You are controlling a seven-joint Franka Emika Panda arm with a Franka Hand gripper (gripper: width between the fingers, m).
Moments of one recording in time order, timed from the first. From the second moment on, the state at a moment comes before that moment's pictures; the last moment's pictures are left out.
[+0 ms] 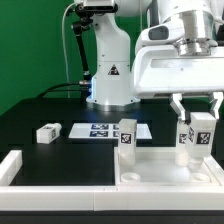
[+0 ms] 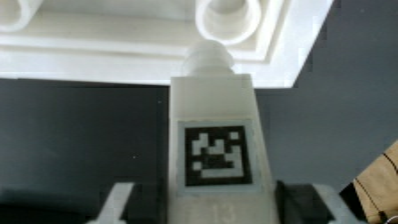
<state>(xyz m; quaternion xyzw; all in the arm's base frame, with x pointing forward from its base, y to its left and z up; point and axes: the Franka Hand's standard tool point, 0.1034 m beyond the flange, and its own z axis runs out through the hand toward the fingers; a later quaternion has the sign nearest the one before) 0.619 0.108 0.121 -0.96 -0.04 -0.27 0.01</state>
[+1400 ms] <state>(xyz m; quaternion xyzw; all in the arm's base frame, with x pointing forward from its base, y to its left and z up) 0.612 0.121 0.099 -0.97 -0.05 -0.25 0.01</state>
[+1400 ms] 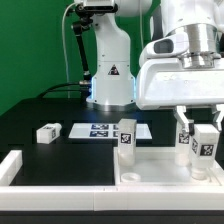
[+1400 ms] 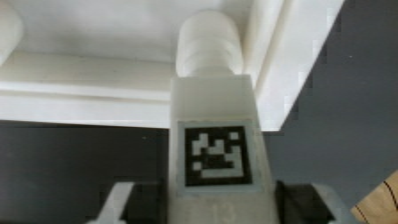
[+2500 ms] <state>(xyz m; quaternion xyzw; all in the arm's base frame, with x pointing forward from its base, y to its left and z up) 0.616 0.119 0.089 -0.96 -0.05 -0.29 0.00</state>
